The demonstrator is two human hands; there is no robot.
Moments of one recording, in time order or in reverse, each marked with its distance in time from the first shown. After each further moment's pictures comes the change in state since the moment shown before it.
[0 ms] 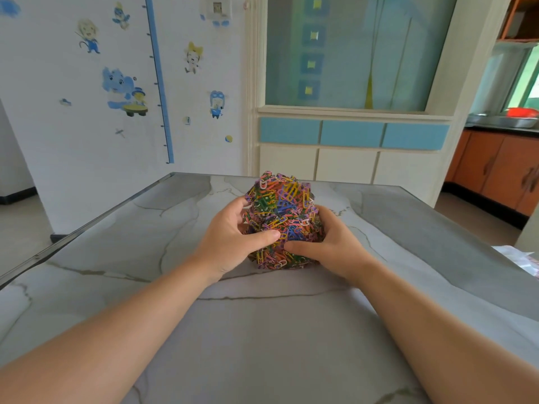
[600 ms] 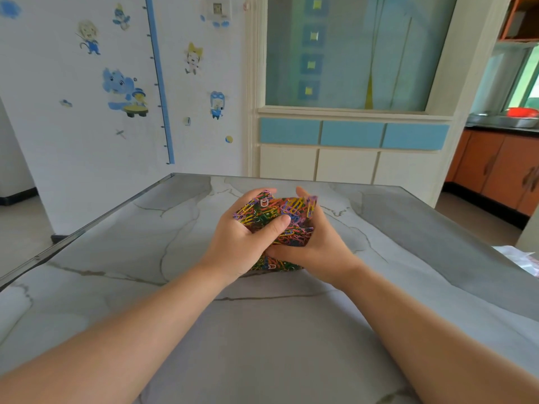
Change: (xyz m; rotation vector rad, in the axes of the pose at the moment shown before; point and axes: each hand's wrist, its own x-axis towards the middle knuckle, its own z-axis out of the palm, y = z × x) left_hand -0.006 0.014 0.020 0.105 0.118 0.175; right_hand -0.006 -0.008 0.023 -0.031 -0.044 -0.111
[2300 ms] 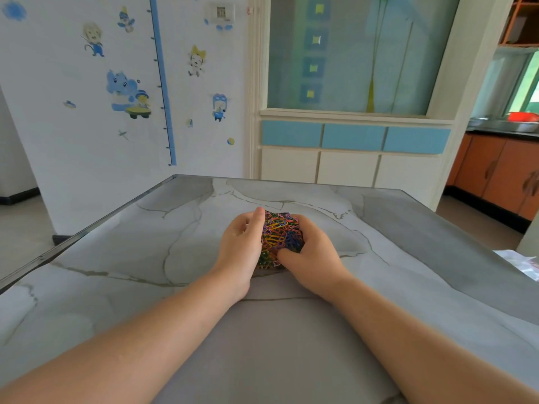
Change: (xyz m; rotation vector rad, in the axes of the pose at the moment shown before) left_hand -0.004 0.004 0.015 -0.068 0.276 -0.510; right_hand -0.007 -0.006 0.023 -0.297 0.143 0.080
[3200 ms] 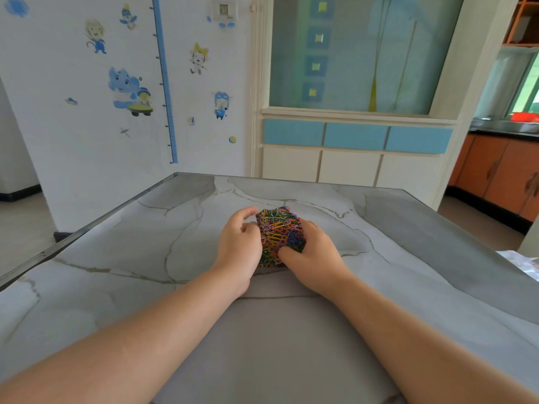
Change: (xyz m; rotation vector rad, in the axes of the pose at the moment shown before) left_hand 0.013 -0.013 -0.001 0.064 0.072 0.042; right_hand 0.002 0.005 0.001 -0.132 -0.028 0.014
